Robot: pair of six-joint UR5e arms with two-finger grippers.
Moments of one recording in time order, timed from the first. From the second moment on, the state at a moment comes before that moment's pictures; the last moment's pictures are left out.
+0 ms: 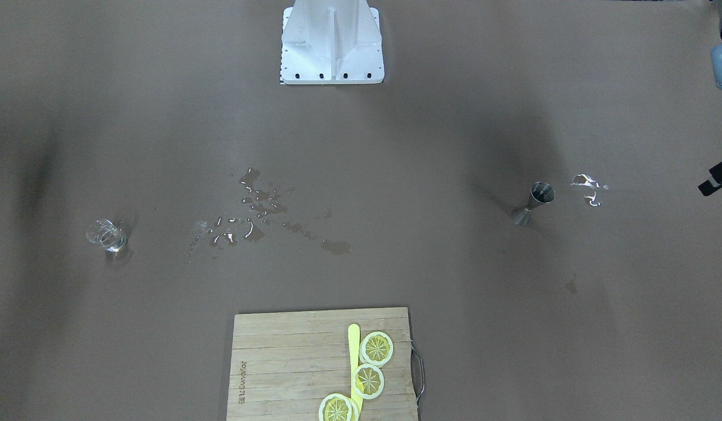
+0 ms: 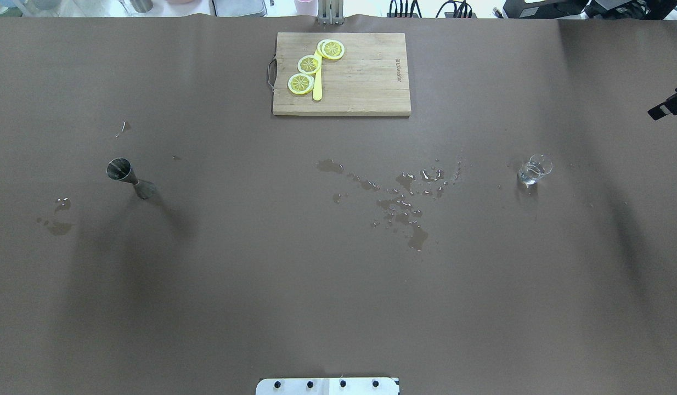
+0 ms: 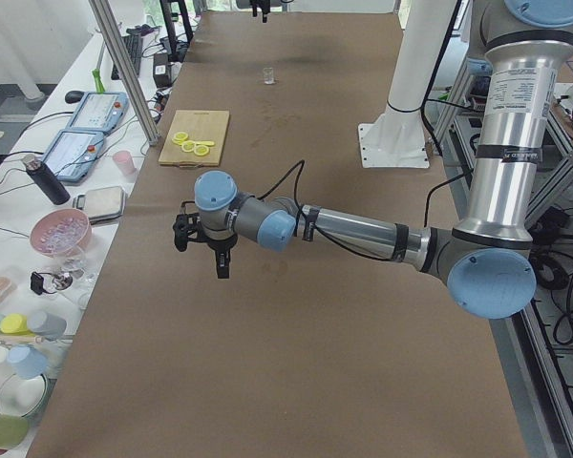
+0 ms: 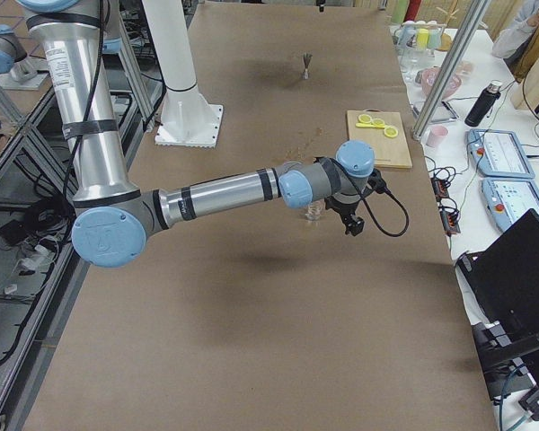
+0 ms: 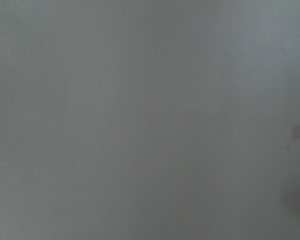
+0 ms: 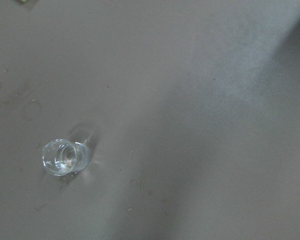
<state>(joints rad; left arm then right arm) -1.36 -1.66 -1.71 -1.79 -2.41 -0.63 1.37 -1.40 1.62 -1.40 2.49 -0.22</state>
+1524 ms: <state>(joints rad) -0.57 -1.38 -2.15 -2.21 -1.64 -1.53 1.37 -1.44 1.46 -0.92 2.79 -0.20</state>
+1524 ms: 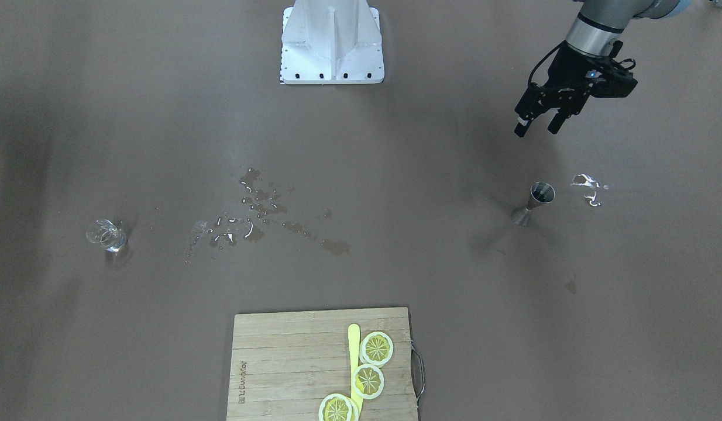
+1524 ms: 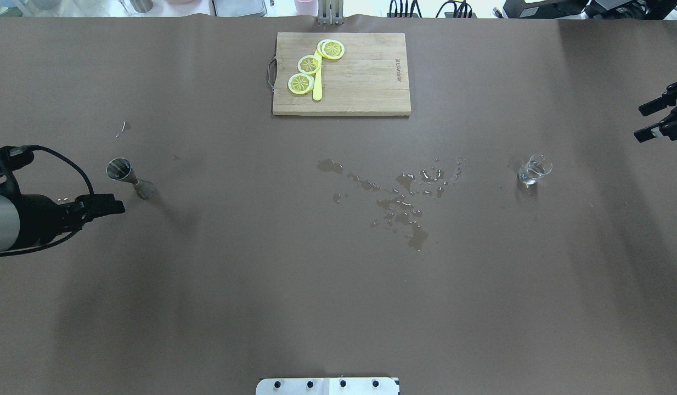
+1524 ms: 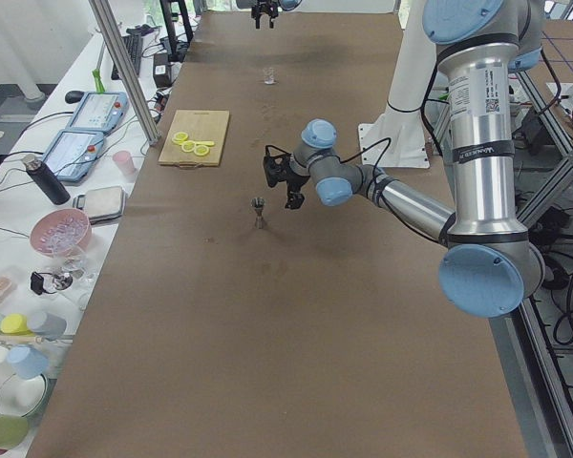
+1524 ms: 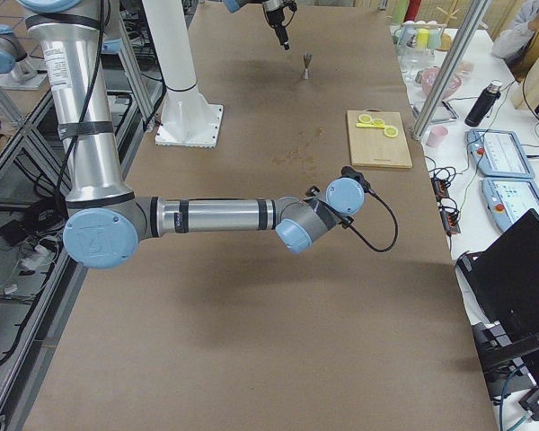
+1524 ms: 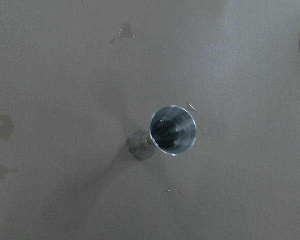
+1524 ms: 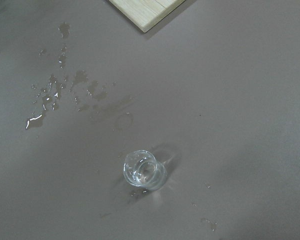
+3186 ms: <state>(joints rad) -0.20 -1.49 -1.87 -2.23 -0.76 -1.55 1.15 -1.61 1.48 -0.31 2.42 -0.10</state>
